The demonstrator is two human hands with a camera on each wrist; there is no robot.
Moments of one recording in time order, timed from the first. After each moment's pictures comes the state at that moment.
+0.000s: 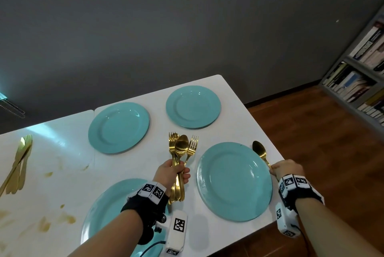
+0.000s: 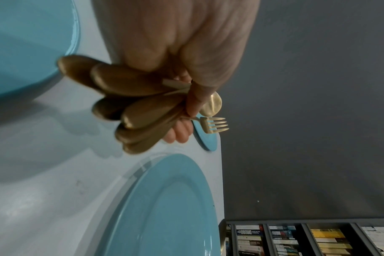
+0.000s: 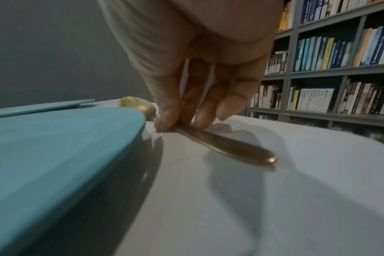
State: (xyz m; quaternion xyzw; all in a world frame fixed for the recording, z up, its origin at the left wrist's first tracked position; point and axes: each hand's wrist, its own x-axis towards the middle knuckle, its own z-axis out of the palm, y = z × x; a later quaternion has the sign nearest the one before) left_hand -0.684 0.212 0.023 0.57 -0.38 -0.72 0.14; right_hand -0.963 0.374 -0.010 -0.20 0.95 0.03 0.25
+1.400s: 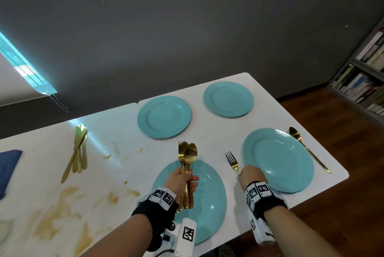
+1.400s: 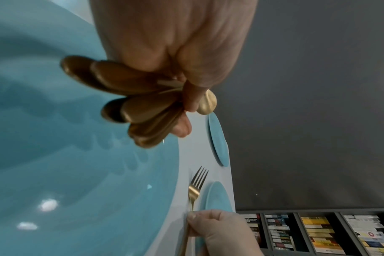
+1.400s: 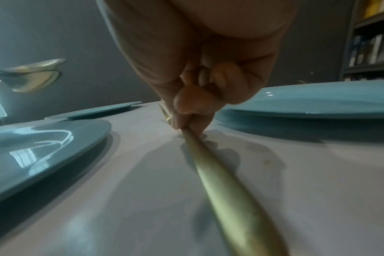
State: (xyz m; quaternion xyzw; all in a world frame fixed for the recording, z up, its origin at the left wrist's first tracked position) left_hand -0.519 0.204 0.020 0.54 -0.38 -0.74 0.13; right_hand -0.703 0.299 -0.003 -0.23 0.93 -0.01 0.29
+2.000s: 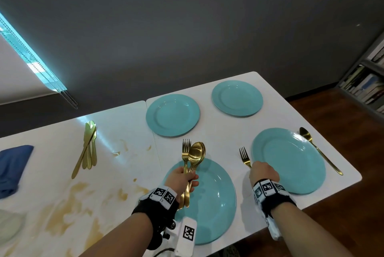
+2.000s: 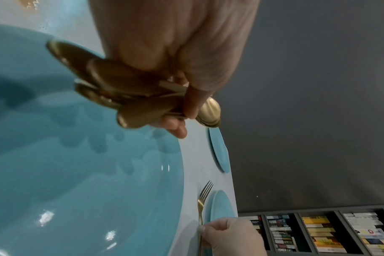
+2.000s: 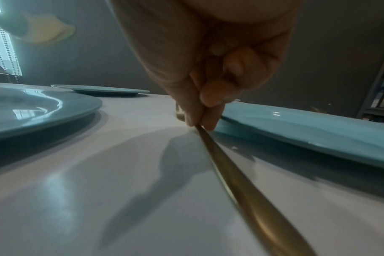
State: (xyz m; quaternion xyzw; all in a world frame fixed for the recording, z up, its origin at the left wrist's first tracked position) left_hand -0.499 0.193 0.029 0.55 -0.43 -0.71 0.11; right_hand -0.699 0.296 0.003 -0.29 0.94 0.07 0.18
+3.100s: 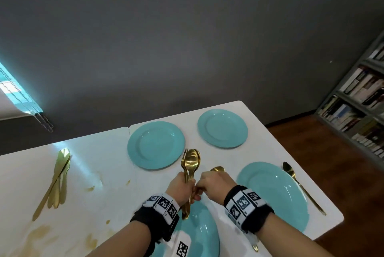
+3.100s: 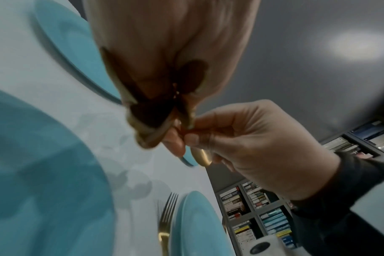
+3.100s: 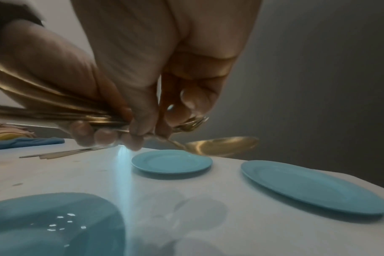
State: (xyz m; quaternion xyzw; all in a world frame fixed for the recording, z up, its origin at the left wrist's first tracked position) left_hand -0.580 0.154 0.058 0.50 -0.59 -0.63 0.07; right_hand -0.699 0.216 0.076 -0.70 0.69 0.08 0.15
